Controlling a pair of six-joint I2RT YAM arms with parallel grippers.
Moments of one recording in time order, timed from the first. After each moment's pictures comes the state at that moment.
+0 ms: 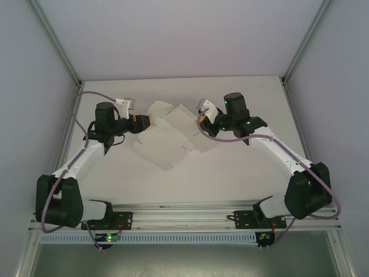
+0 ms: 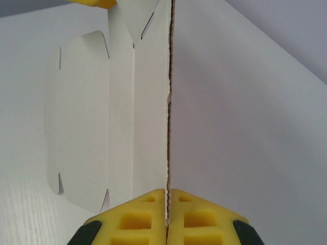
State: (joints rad) left arm -0.08 1.32 0.83 0.00 0.73 -0.27; right arm 0.40 1.40 1.09 -0.34 -0.58 -0.44
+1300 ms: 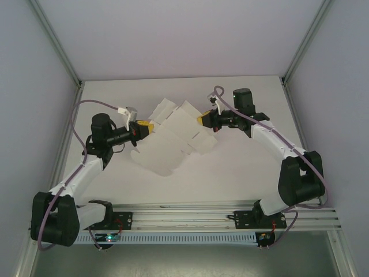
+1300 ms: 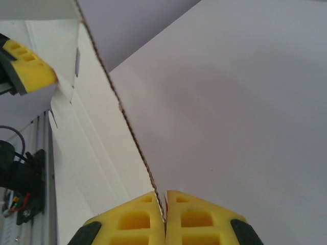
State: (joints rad) left arm -0.11 1.13 0.63 0.25 0.96 -0.17; right arm 0.25 1.52 1.09 -0.23 -0.93 -0.03
